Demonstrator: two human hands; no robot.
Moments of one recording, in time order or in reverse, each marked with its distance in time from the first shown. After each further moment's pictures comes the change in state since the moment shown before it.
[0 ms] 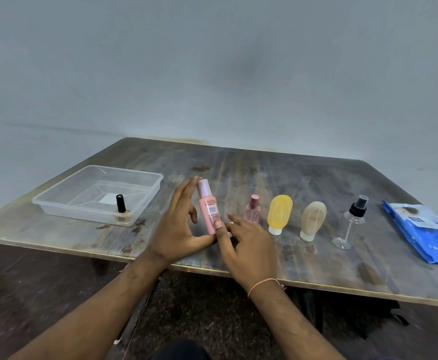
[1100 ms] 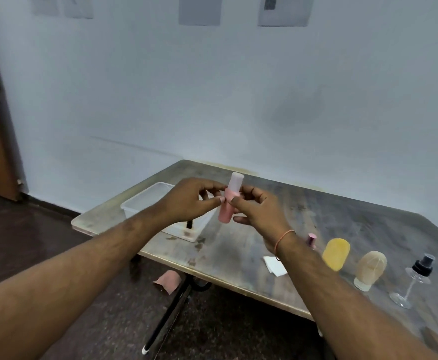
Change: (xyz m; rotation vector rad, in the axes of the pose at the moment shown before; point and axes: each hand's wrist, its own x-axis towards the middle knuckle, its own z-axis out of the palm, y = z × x) left_hand 0.053 -0.001 -0.173 0.154 -0.134 -0.158; right_hand 0.098 -0.142 -0.018 0.925 -0.369 0.208
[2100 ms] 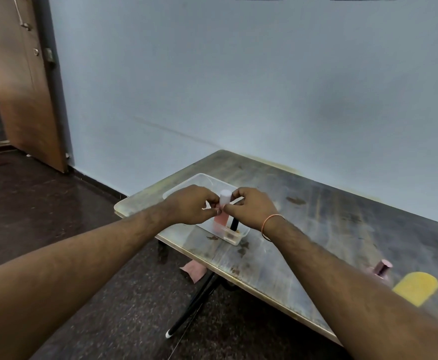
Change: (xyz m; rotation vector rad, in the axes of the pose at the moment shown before) left_hand -0.023 -0.141 -0.029 0.325 -0.248 -0.194; right_hand 0.095 0.045 0.119 -0.816 -0.212 -0.049
